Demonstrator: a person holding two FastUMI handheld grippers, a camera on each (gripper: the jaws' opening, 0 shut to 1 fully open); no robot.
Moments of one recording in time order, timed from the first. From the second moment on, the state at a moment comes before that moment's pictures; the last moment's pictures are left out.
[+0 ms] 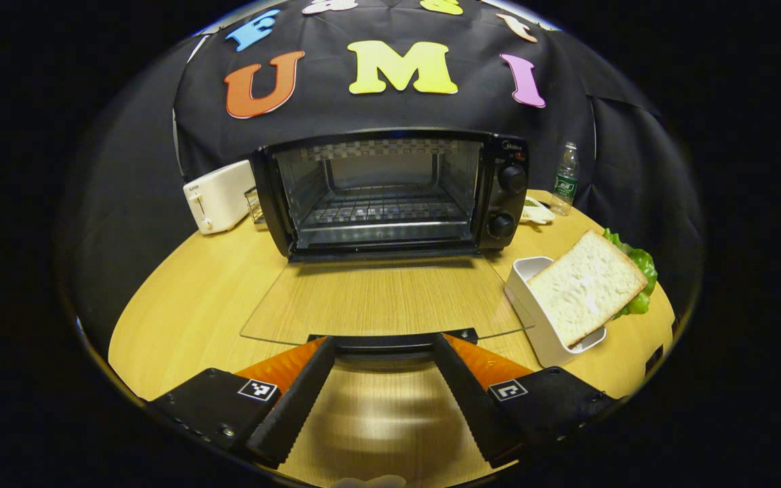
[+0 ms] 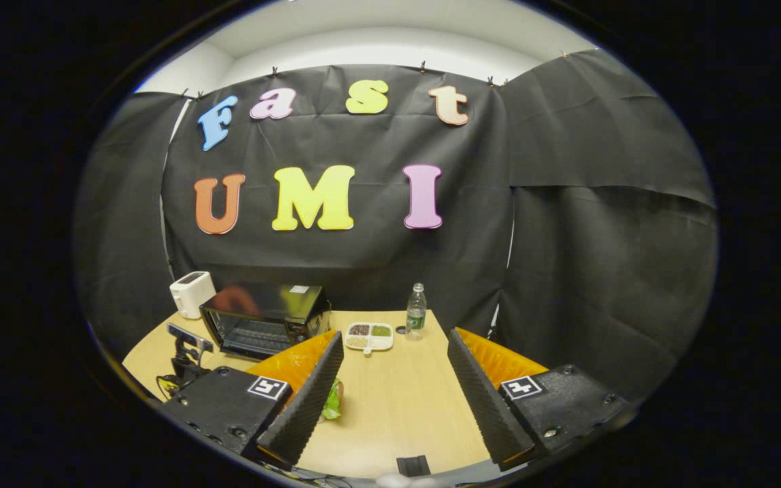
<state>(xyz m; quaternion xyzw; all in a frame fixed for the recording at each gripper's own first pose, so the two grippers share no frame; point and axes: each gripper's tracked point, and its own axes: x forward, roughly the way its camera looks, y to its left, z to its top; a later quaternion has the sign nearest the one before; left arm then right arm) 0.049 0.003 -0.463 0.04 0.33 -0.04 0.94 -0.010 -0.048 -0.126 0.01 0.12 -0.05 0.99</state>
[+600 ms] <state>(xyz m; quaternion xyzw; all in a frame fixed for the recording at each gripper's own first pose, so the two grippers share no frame) 0.024 0.036 -0.175 0.02 0.12 -0.02 0.99 0.019 0.008 -0.215 0.04 0.18 0.01 0.98</state>
